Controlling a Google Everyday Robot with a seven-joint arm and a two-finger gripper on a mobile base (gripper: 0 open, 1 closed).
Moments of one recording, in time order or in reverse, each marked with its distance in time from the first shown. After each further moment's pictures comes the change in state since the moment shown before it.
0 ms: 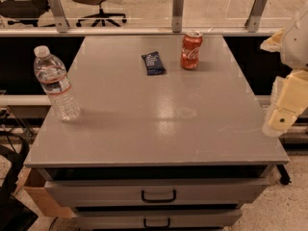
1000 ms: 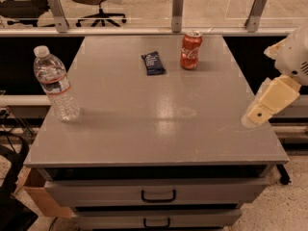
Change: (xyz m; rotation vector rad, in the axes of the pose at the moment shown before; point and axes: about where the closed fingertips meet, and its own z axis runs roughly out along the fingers) arm 0.003 -0.026 0.035 0.065 -0.156 0.208
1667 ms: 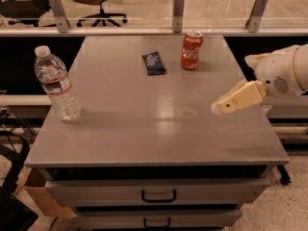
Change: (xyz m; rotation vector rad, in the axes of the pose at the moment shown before) arm -0.030 -0.025 0.059 0.002 -0.421 0.200
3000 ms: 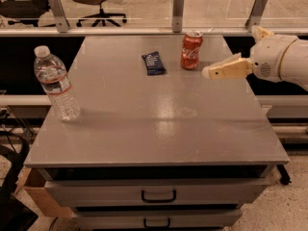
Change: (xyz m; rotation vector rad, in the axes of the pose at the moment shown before) arm -0.053 -0.077 0.011 0.273 -0.357 -0.012
